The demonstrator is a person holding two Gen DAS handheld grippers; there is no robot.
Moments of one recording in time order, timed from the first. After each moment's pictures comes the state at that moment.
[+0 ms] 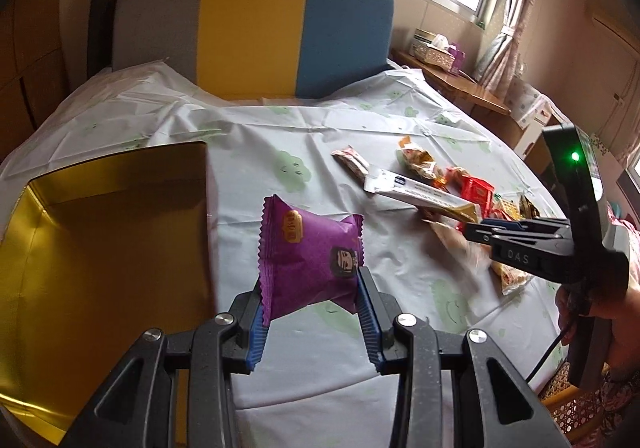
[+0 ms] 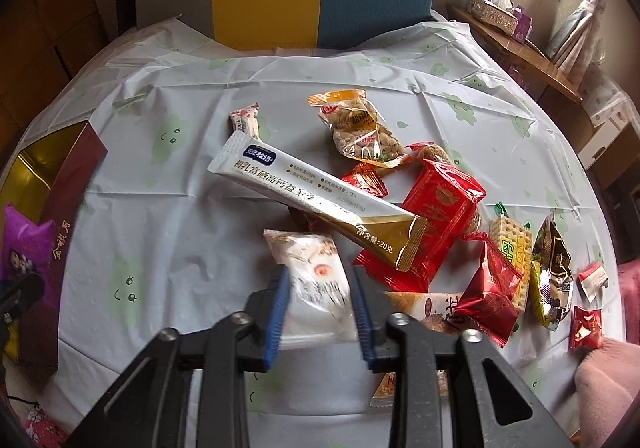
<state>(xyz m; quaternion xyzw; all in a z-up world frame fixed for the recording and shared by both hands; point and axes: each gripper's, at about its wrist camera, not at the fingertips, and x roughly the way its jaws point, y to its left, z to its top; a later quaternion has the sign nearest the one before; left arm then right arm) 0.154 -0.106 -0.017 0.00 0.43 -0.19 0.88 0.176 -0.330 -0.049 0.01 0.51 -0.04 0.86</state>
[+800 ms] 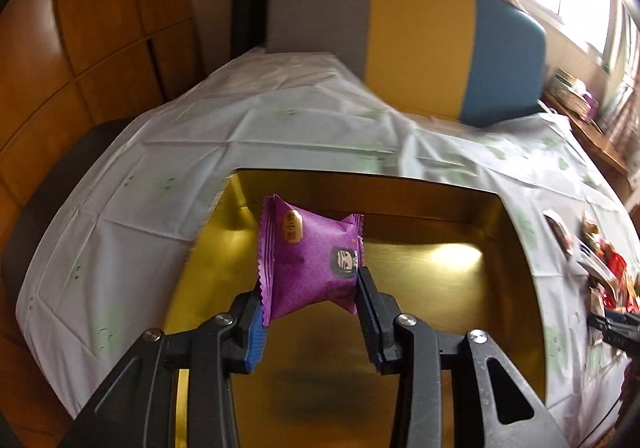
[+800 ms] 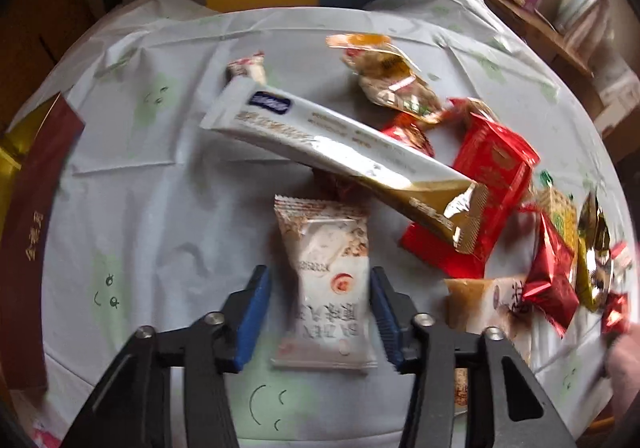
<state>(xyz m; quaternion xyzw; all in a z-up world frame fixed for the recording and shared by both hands) 0.222 0.090 -0.015 -0.01 0.44 0.04 0.90 0.193 -0.306 -0.097 0.01 0.56 -0.04 0.83</state>
